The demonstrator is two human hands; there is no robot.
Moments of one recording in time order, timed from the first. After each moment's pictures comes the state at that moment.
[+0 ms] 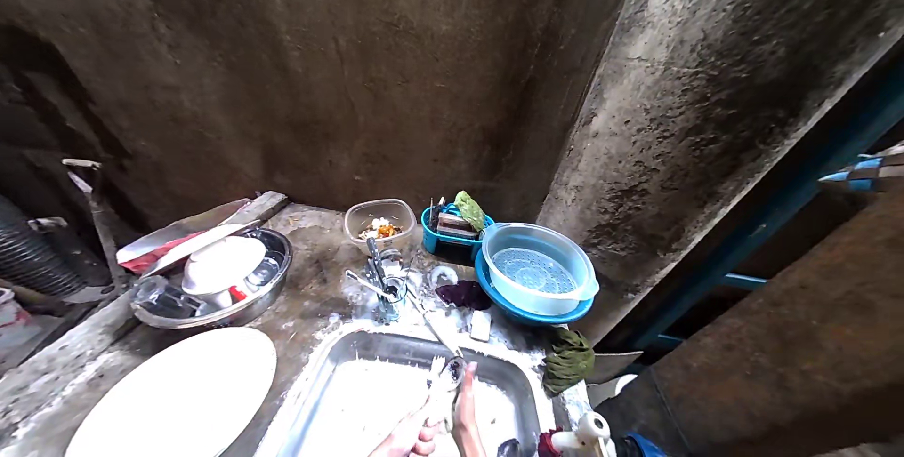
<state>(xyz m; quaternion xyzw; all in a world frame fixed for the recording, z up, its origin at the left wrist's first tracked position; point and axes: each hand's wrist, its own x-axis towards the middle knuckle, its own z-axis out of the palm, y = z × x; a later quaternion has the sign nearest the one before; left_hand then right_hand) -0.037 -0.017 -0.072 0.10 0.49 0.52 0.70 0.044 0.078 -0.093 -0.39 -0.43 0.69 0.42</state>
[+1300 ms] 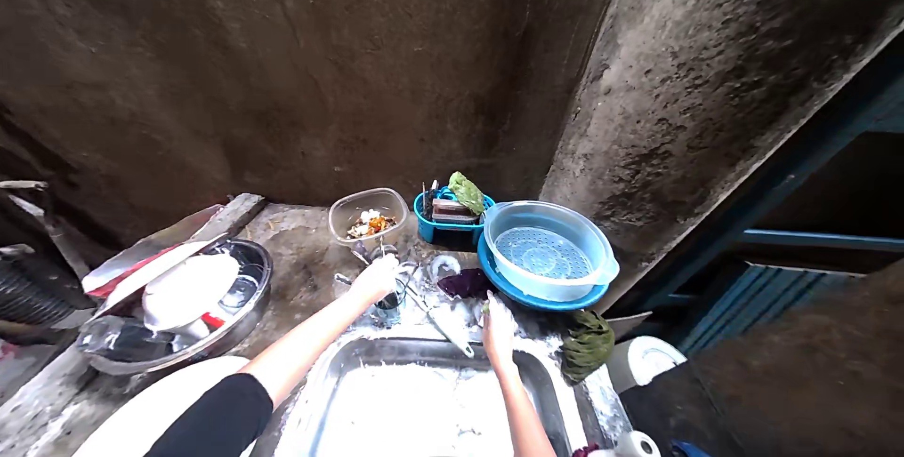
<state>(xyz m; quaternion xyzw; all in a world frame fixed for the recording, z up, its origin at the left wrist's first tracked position) -0.223 0.137 0.039 0.71 0.66 -0.25 0.07 0.029 0.214 -0.099 -0.54 -0.78 0.24 0.22</state>
